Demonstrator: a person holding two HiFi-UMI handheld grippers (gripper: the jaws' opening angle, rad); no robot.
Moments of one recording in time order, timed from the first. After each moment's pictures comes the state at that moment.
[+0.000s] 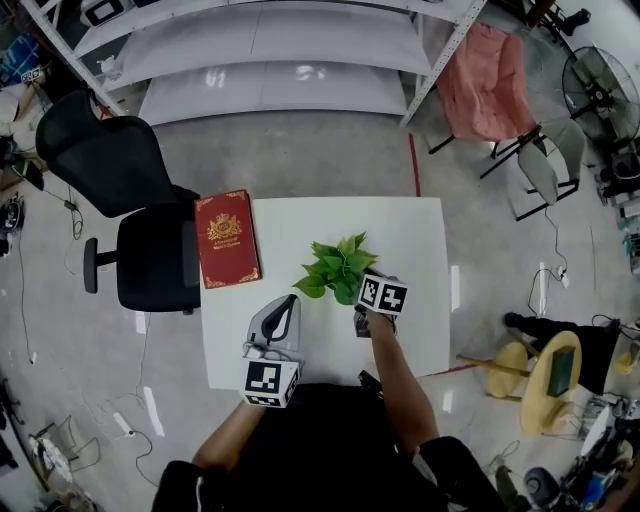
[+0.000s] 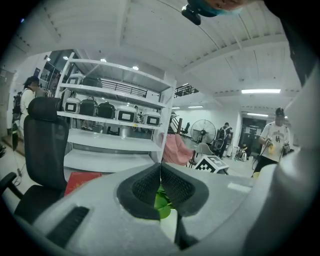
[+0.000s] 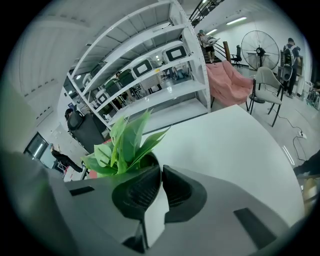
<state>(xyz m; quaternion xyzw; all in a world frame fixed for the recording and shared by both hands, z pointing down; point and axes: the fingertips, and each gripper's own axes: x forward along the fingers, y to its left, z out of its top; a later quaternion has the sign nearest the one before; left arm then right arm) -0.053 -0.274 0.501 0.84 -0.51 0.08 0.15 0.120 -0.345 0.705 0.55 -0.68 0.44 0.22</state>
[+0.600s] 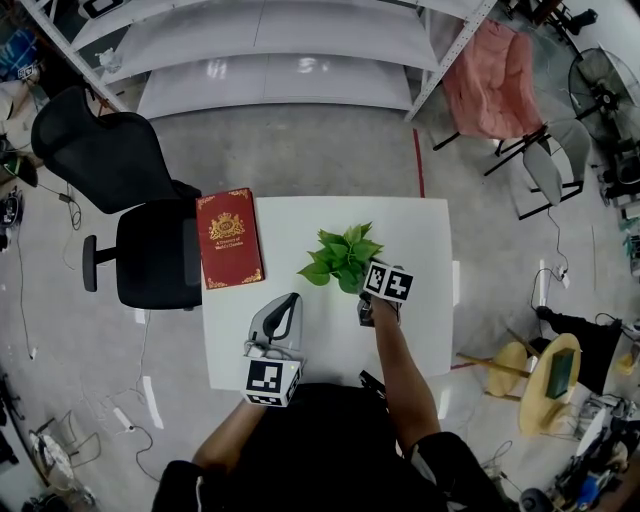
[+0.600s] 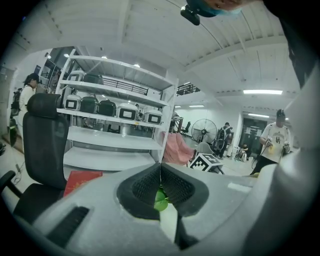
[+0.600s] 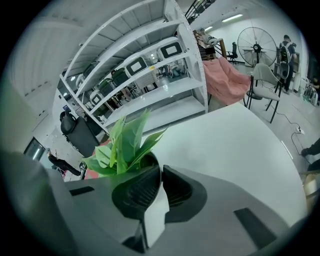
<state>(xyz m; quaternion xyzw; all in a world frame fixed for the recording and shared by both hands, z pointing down) -0.064 -0.292 0.512 0.84 -0.51 0.08 0.17 0.121 -0.380 0.721 0.56 -0.66 0.45 0.22</state>
